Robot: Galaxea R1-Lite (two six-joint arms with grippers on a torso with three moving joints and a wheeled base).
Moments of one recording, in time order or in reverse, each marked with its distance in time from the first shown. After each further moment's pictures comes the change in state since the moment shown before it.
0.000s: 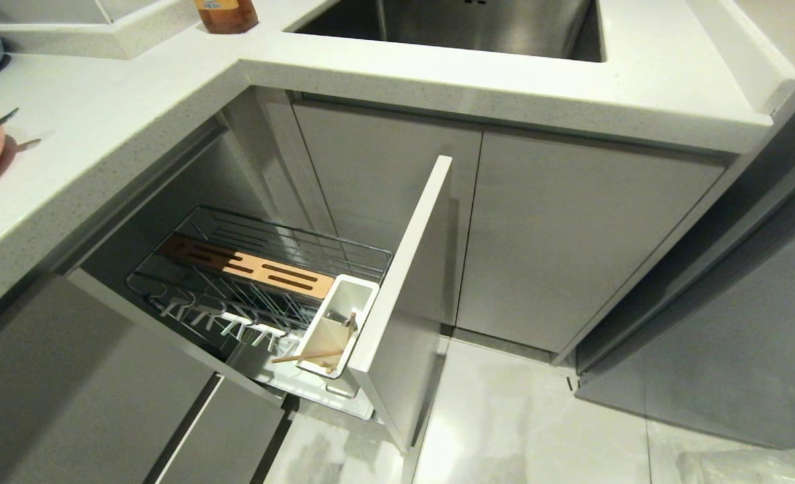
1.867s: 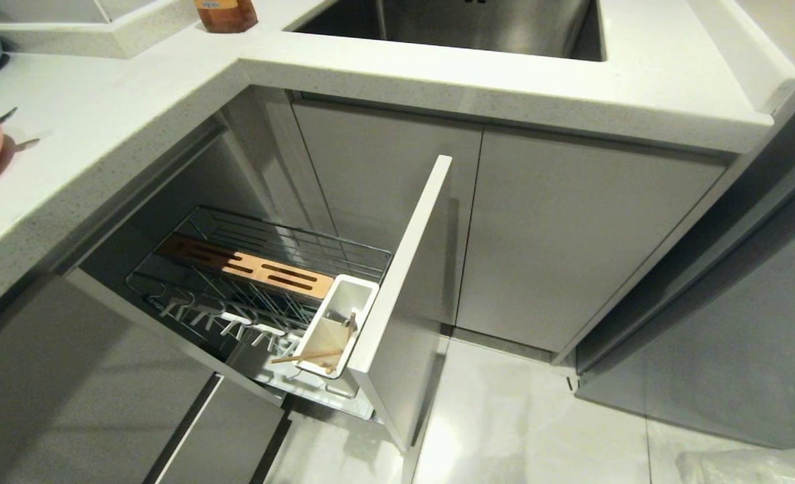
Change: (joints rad) left arm -0.228 0.910 -1.307 0.218 -0.168 -0.372; right arm 0.000 0.000 0.000 0.000 0.000 0.000
